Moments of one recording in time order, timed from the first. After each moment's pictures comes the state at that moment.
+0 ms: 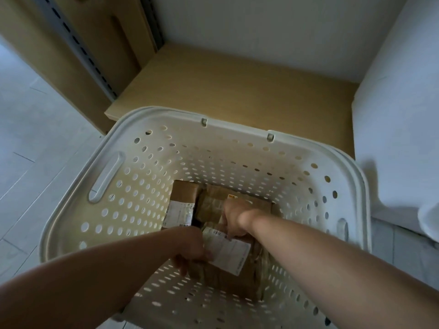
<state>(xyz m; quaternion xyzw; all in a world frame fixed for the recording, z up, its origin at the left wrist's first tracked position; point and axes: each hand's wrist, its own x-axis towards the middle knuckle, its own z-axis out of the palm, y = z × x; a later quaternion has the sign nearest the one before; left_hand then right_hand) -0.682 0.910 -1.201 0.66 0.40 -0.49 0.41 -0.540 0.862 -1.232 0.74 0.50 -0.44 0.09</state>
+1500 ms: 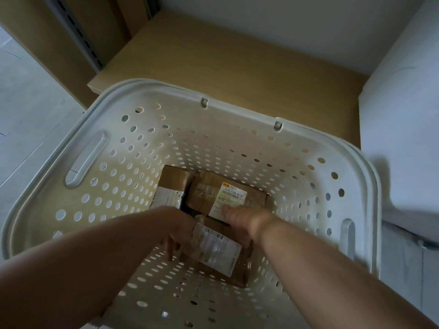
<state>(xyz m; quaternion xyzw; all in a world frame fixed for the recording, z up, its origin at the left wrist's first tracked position) -0.671 0.931 -1.236 0.65 0.29 -0.60 0.36 -0.531 0.836 -1.228 0.65 0.54 -0.46 0.28</state>
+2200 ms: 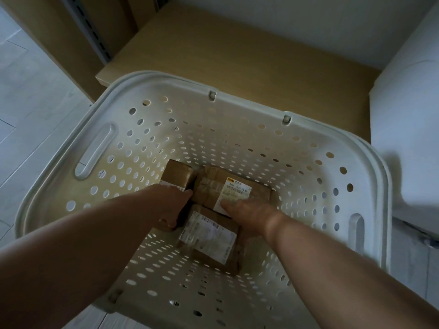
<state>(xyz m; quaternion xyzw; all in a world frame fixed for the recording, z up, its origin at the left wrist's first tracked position) -0.689 0.973 -1.243 0.84 0.22 -0.49 0.12 -0.526 0.827 -1.241 0.60 0.67 -0.34 0.28</state>
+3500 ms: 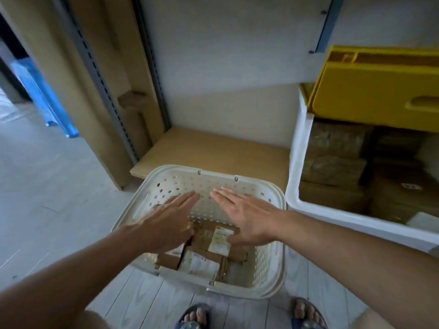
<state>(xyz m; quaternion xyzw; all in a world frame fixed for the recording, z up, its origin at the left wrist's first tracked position) -0.739 0.871 -0.987 0.96 0.22 -0.07 0.14 -0.548 0.743 -0.990 0.69 0.71 -0.15 0.03</state>
